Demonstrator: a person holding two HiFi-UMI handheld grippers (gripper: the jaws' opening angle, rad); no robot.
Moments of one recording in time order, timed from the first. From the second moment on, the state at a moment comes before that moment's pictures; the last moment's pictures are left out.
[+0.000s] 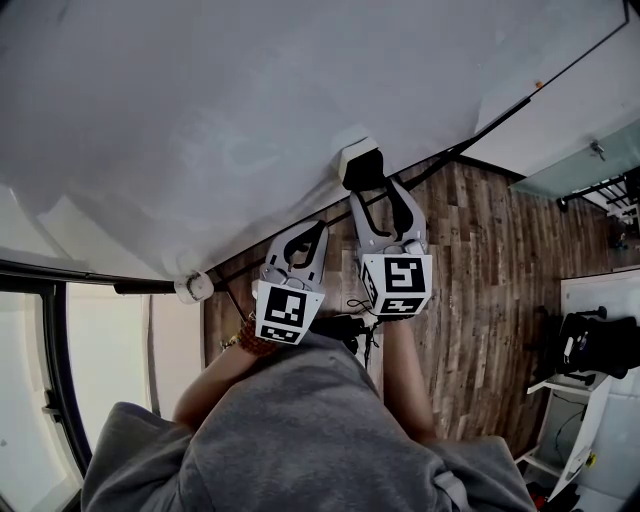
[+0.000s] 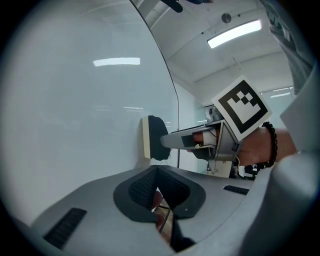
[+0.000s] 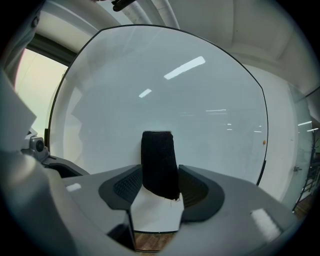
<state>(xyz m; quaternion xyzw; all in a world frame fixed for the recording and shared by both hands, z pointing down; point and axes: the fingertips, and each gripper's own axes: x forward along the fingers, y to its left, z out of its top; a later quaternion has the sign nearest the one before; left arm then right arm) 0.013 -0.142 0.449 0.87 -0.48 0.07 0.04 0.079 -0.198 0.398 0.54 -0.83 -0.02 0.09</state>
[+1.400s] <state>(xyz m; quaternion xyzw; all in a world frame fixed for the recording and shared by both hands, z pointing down) 0.009 -0.121 0.431 0.88 -0.48 0.04 0.02 0.084 -0.164 0.406 0.55 -0.83 -0.02 0.07</state>
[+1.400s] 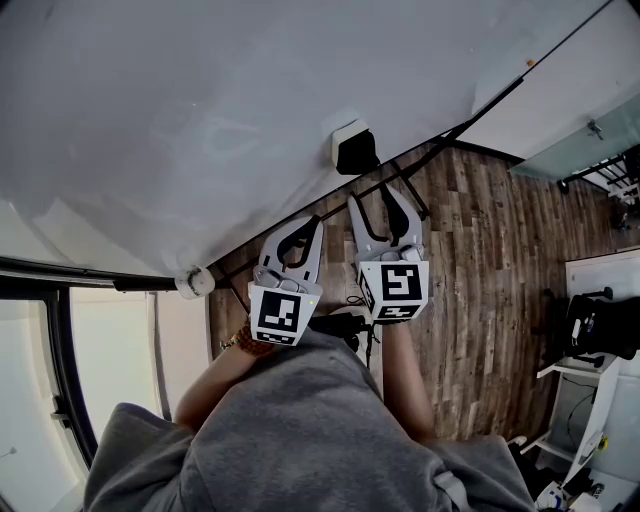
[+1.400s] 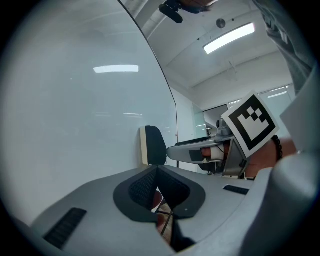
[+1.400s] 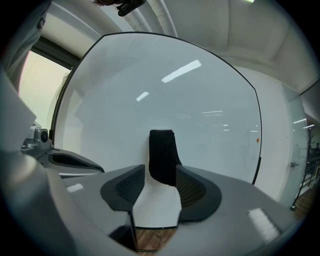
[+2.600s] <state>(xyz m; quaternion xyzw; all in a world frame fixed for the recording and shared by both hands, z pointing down) 0.007 -0.108 0.428 0.87 -0.49 0.03 0.01 0.065 -0.134 0.397 0.54 -0.84 -0.05 0.05</state>
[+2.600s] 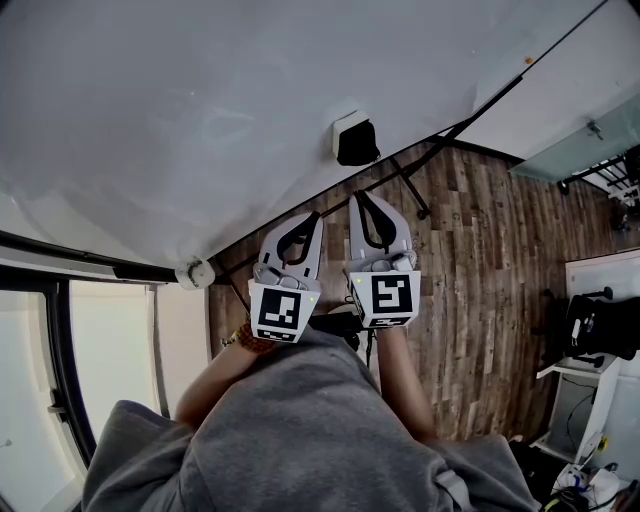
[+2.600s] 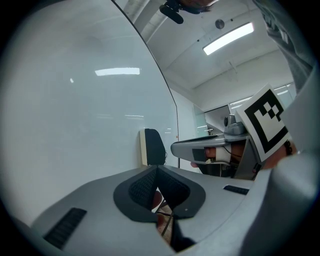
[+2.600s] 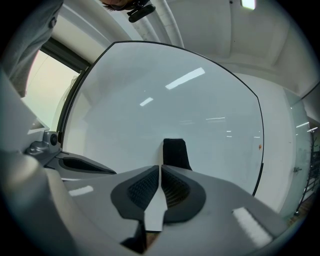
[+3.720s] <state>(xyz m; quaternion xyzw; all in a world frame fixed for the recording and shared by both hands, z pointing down) 0.000 -0.118 0.423 0.86 -0.51 0.02 0.02 0.044 -0.131 0.393 0.50 -0.87 -0.05 0.05</state>
